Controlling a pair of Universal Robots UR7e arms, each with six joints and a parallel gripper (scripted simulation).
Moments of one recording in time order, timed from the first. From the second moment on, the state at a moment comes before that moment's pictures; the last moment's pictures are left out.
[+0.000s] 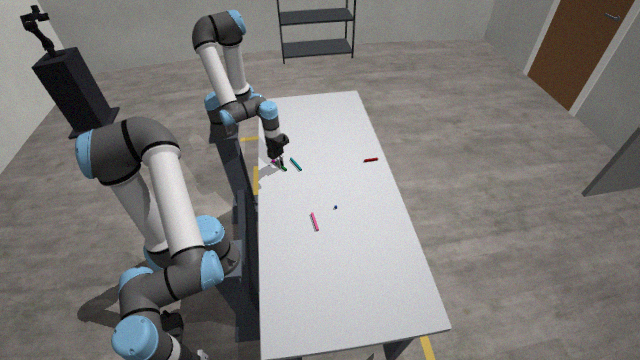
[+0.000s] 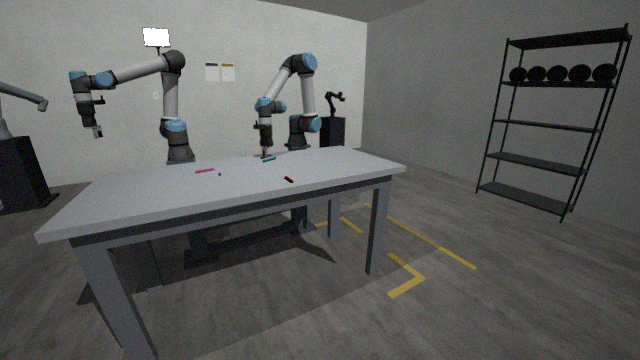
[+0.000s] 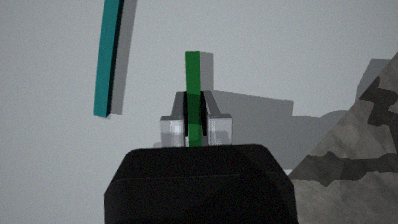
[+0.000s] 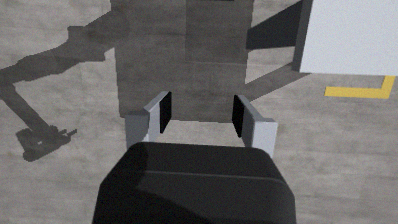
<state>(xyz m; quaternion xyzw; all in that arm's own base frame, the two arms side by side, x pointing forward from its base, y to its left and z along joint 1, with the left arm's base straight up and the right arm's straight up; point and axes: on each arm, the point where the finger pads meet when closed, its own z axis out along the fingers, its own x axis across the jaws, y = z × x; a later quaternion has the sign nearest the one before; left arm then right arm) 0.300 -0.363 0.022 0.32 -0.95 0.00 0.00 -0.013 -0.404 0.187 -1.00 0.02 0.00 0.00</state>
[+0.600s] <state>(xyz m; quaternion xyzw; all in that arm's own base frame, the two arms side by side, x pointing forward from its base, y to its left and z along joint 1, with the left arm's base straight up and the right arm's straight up) 0.299 -0.361 0.022 0.32 -0.95 0.00 0.00 -0.013 -0.404 0.187 -1.00 0.02 0.00 0.00</state>
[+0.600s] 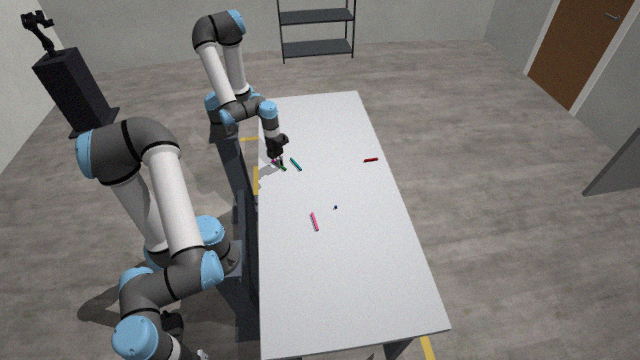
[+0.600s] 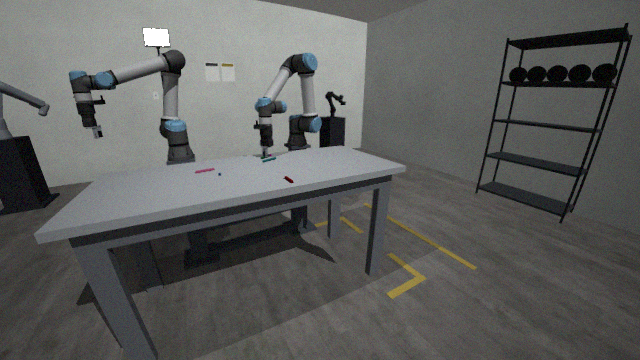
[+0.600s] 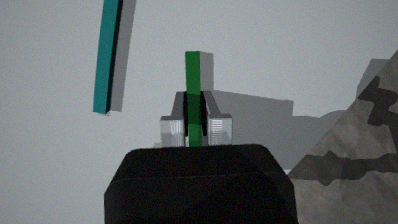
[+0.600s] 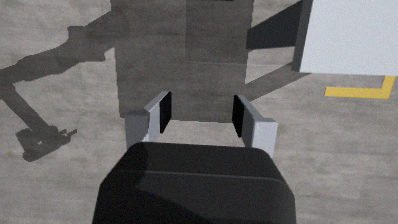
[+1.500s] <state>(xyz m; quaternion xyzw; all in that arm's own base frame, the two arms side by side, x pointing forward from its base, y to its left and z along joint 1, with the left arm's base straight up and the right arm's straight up) 0.299 -0.360 0.022 0.32 -0.95 0.00 0.00 -0.013 -0.404 0.187 -1.00 0.02 0.00 0.00</state>
